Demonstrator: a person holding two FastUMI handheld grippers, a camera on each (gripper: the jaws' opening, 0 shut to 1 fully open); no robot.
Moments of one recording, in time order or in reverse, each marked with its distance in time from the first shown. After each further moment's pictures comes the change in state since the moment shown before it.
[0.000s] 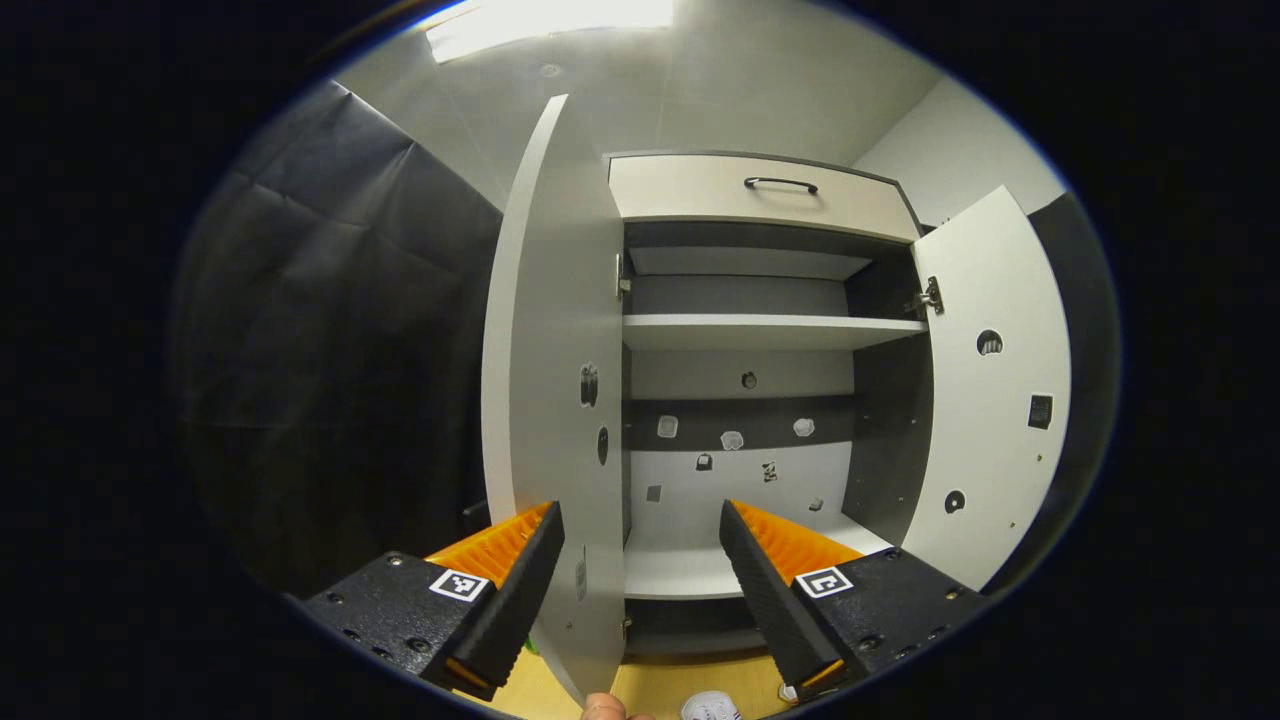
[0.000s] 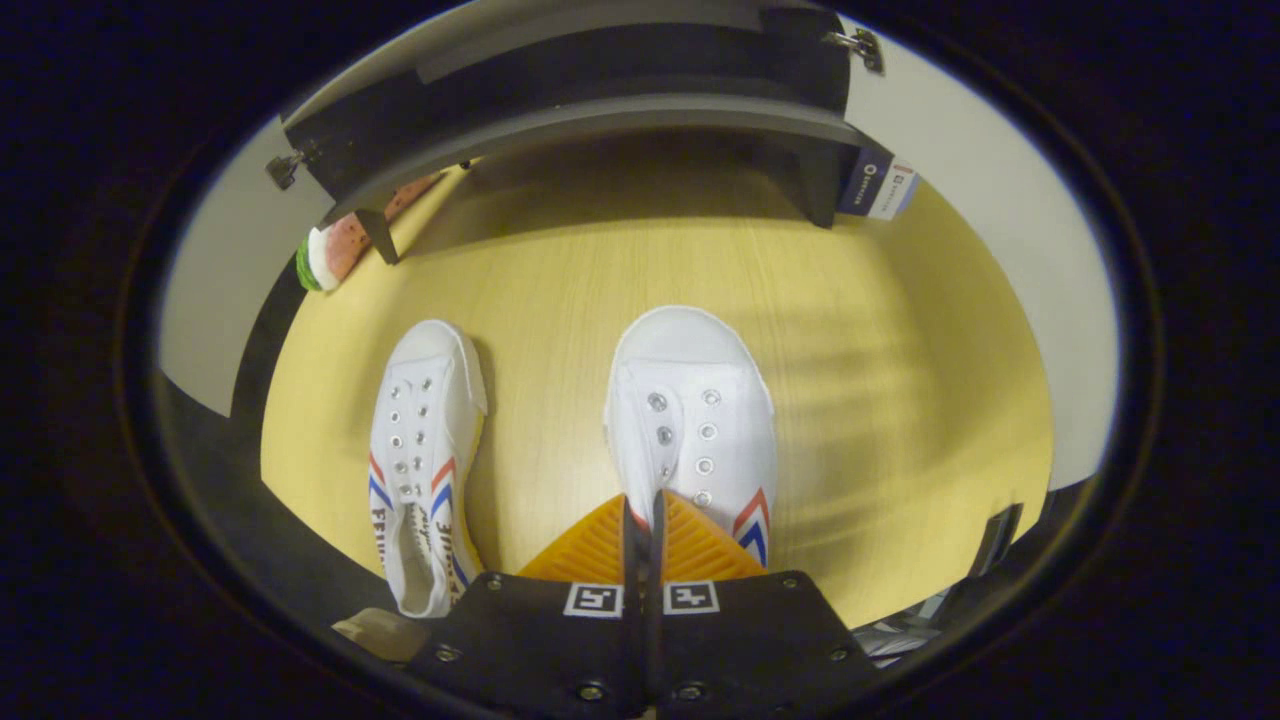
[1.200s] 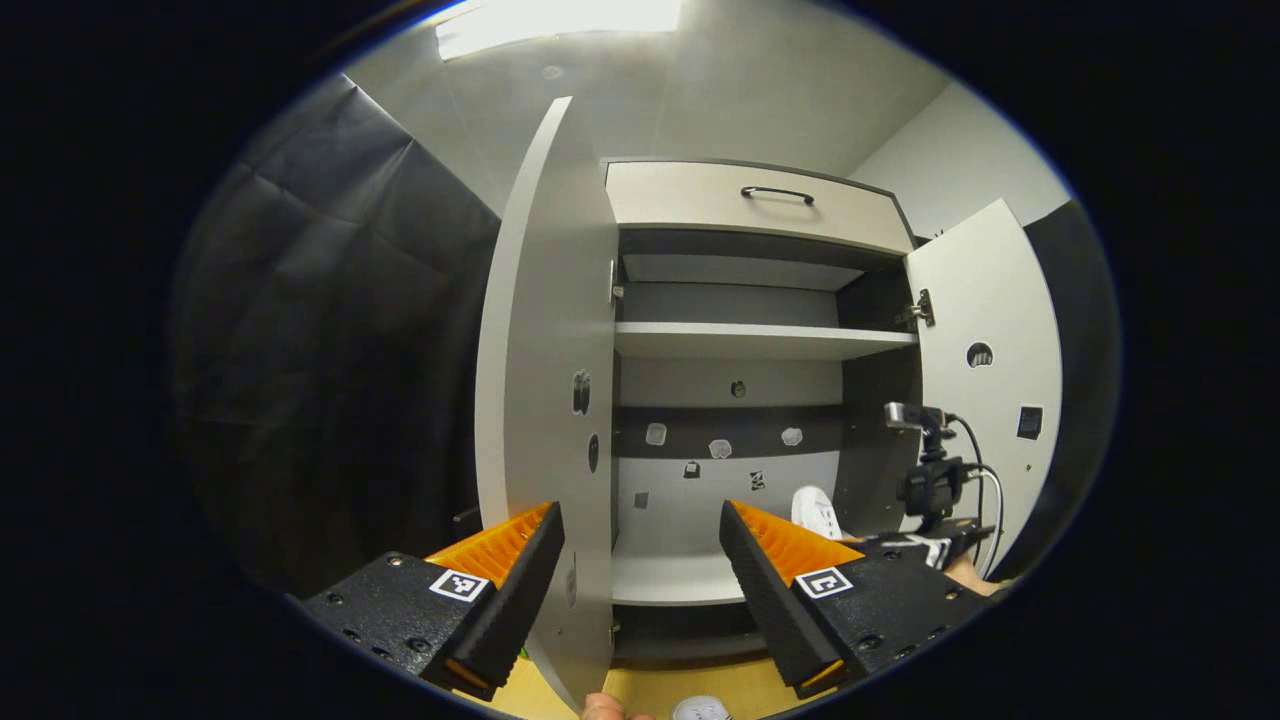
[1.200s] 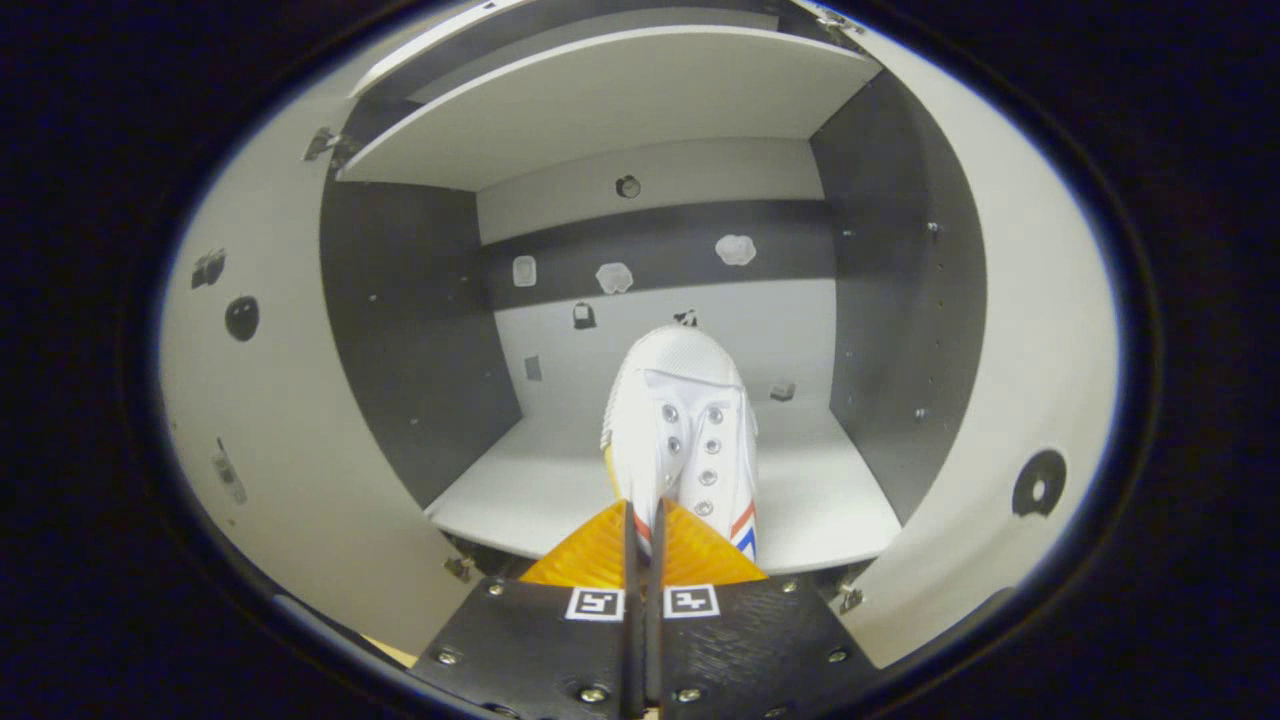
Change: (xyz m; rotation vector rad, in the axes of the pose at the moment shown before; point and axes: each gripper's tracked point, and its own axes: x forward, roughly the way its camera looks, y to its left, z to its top) left arm 0.002 -0.002 0.003 -0.018 -0.019 -0.028; right arm -0.289 0.071 0.381 -0.040 -0.824 0.144
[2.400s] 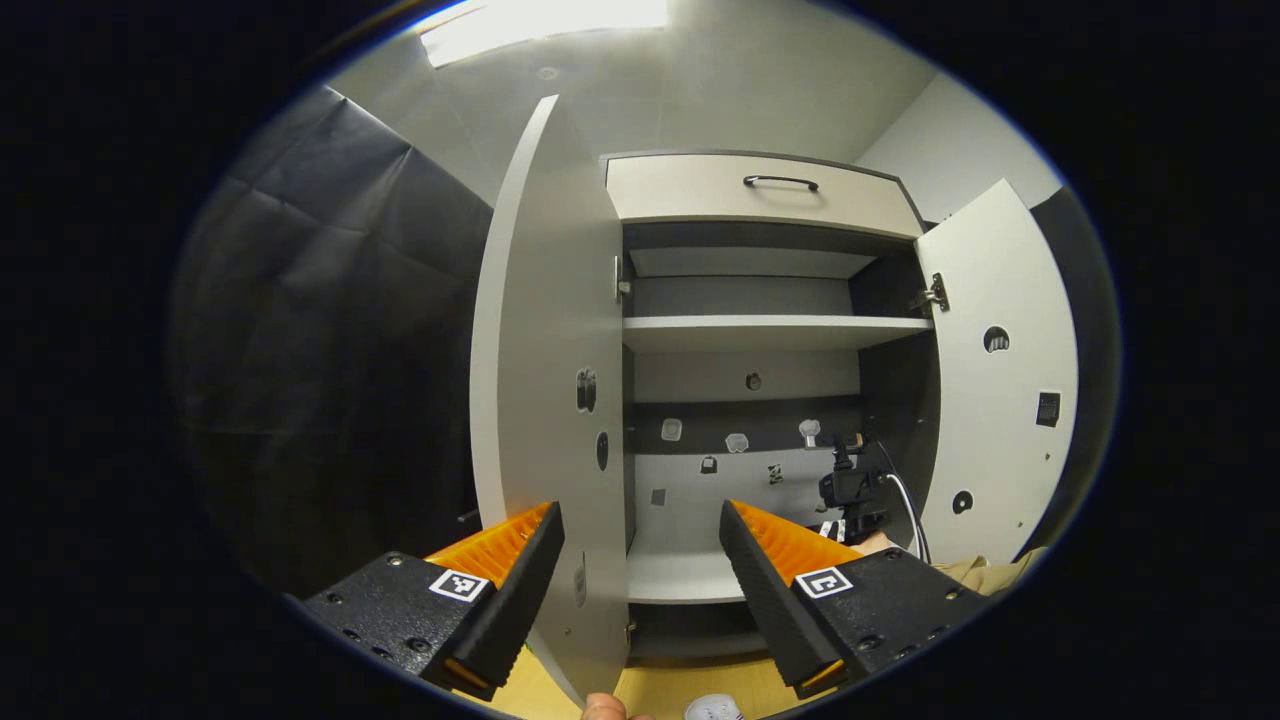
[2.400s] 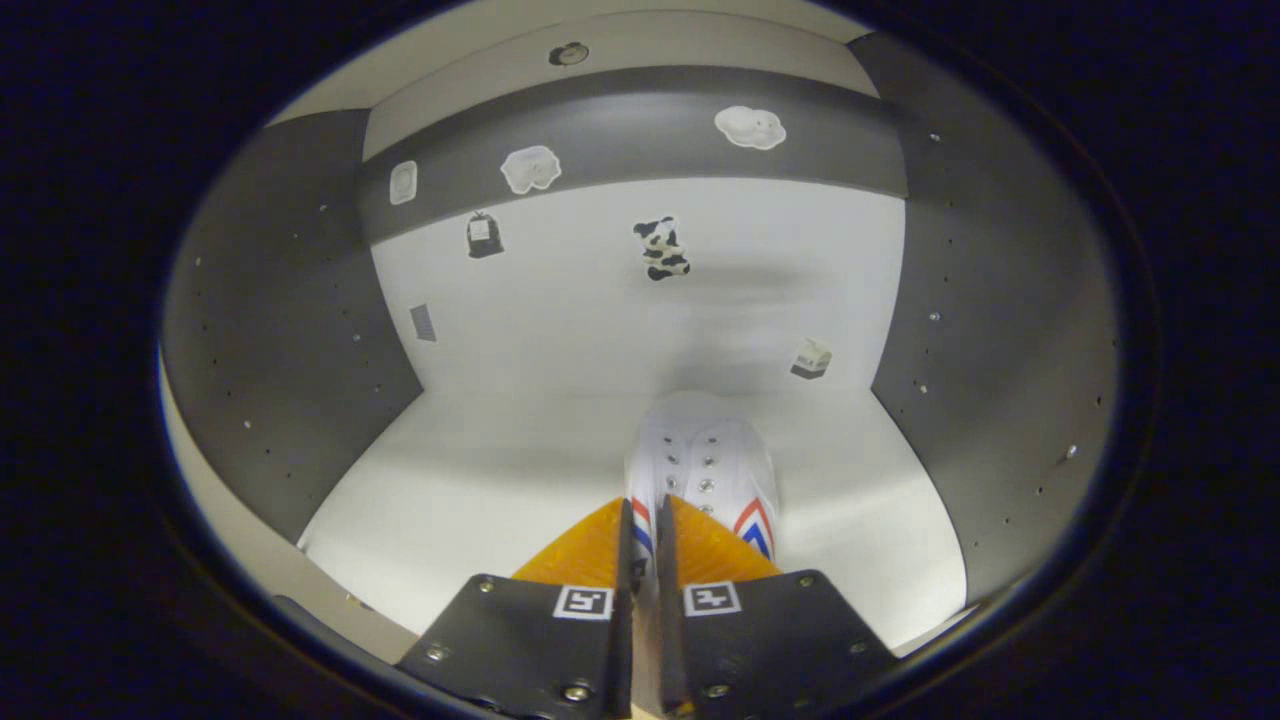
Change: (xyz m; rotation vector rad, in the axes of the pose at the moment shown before) left arm 0.004 0.001 -0.004 0.041 0.015 0.057; right arm 0.154 -0.020 -0.030 -0.014 0.205 -0.073
